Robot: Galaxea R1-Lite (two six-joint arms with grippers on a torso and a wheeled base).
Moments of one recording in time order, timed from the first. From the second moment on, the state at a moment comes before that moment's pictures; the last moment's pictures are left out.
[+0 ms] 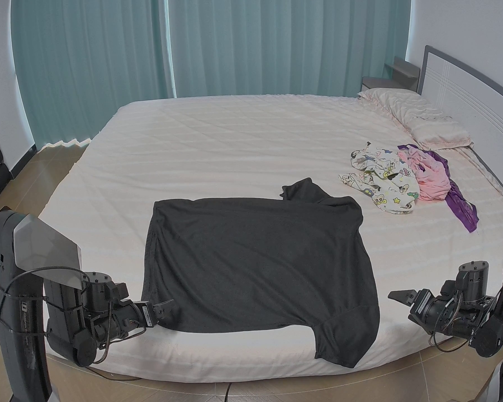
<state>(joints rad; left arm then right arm) -0.16 2.37 -0.24 -1.55 -0.14 -0.32 0.15 1.99 -0.02 -1.34 0.14 0.84</state>
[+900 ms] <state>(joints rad) -0.15 2.52 -0.43 -1.53 -0.15 -0.16 0.16 1.99 -0.02 -1.34 0.14 0.84</state>
